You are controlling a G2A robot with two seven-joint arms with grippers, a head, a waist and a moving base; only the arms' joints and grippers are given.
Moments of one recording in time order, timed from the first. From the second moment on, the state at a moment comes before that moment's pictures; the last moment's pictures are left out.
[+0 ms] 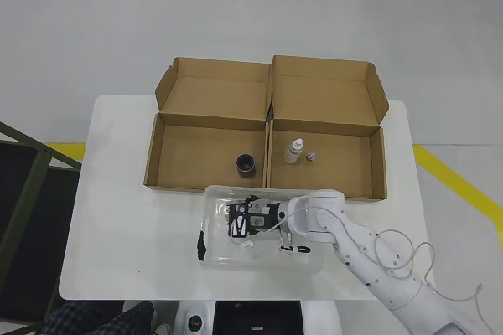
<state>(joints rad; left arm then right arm) -0.03 -0.30 -0.61 -1.22 3.05 0.21 0.06 -0.99 -1.22 0.81 -1.66 -1.36 -0.79 0.41</state>
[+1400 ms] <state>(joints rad) -0.03 -0.30 -0.61 -1.22 3.05 0.21 0.06 -1.17 -1.12 1.30 -2.00 -1.03 -0.88 0.30</state>
